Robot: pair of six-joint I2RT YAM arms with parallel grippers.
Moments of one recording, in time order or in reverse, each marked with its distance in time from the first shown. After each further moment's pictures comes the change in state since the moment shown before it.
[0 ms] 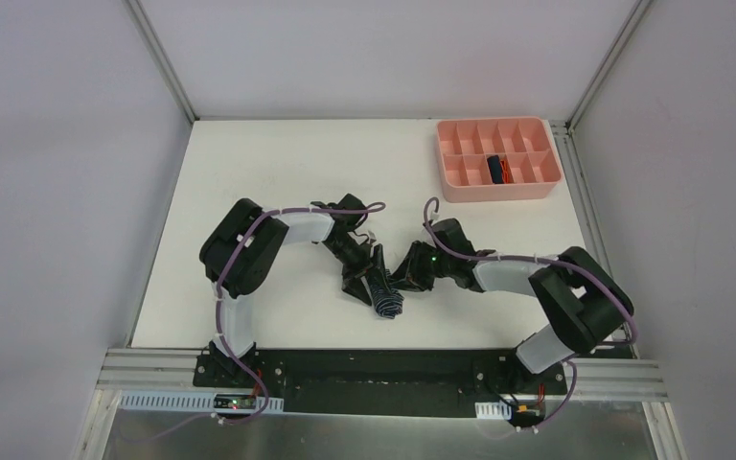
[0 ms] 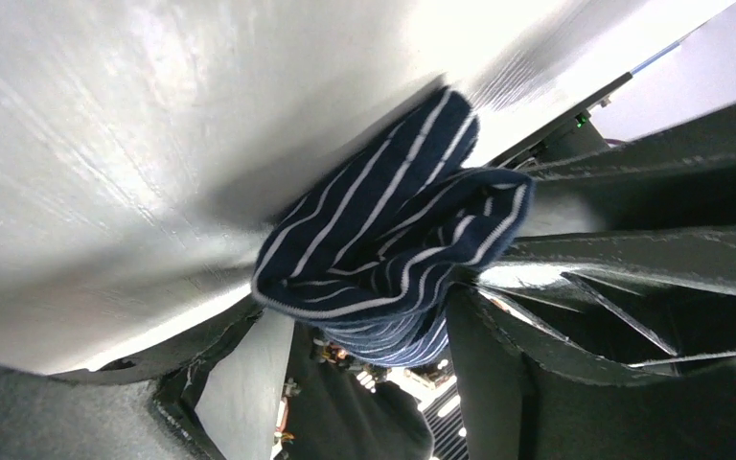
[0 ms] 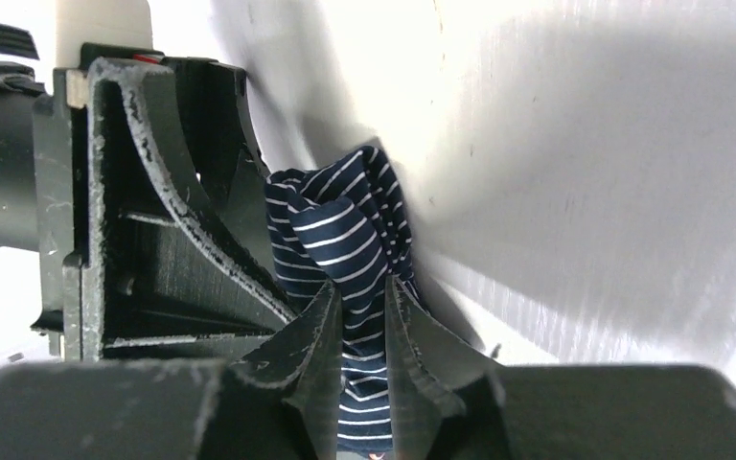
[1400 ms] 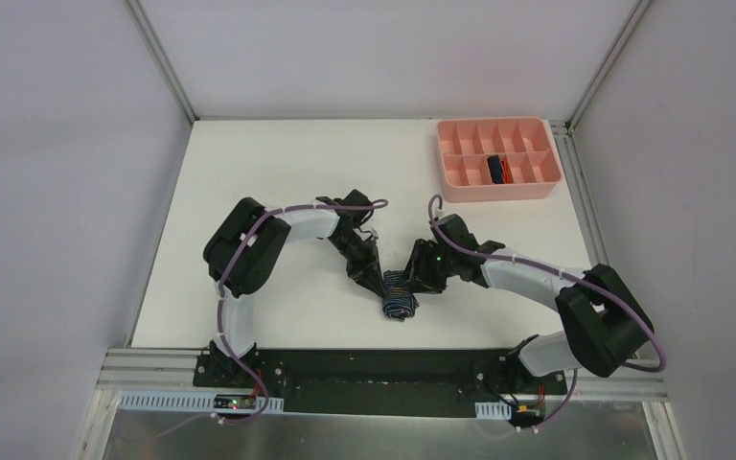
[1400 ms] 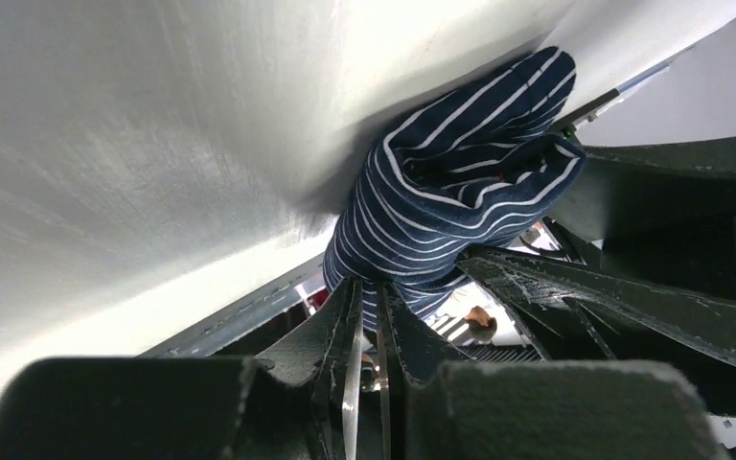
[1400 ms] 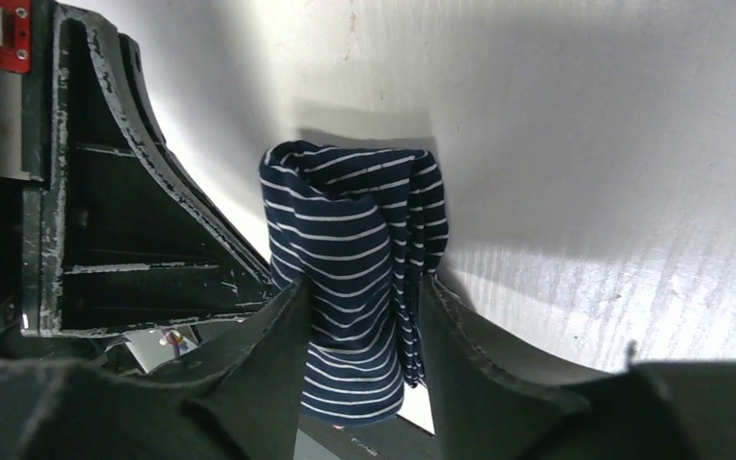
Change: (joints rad) left arm -0.019 0.014 0.073 -0.060 -0.023 -0.049; right arm 0.016 -0.153 0.101 -0.429 0.183 -0.177
